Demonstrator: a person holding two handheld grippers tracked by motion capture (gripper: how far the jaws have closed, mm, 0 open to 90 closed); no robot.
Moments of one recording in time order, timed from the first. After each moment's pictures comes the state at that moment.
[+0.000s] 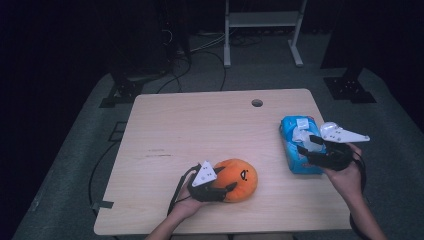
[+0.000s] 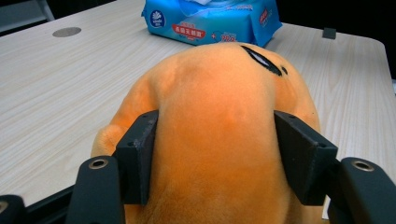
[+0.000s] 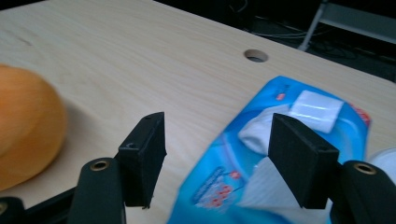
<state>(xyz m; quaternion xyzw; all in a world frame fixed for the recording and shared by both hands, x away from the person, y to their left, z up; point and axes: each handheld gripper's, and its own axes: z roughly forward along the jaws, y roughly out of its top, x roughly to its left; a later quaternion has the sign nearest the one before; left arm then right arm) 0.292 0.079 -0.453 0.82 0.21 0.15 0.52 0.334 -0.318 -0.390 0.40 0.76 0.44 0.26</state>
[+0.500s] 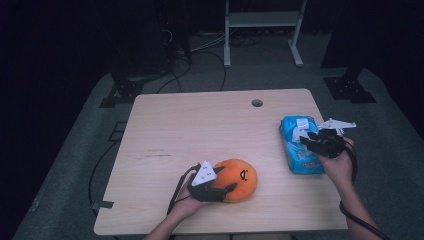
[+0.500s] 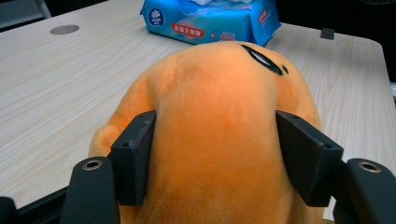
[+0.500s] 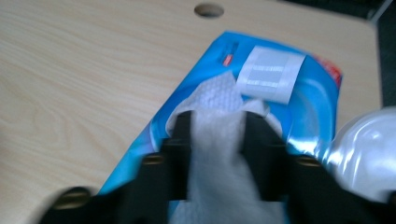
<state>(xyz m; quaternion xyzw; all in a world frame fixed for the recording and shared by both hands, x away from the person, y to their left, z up) 0.294 0.080 -0.454 0.82 0.21 0.14 0.52 0.383 -0.326 -0.415 0.49 0.75 0.37 0.24</state>
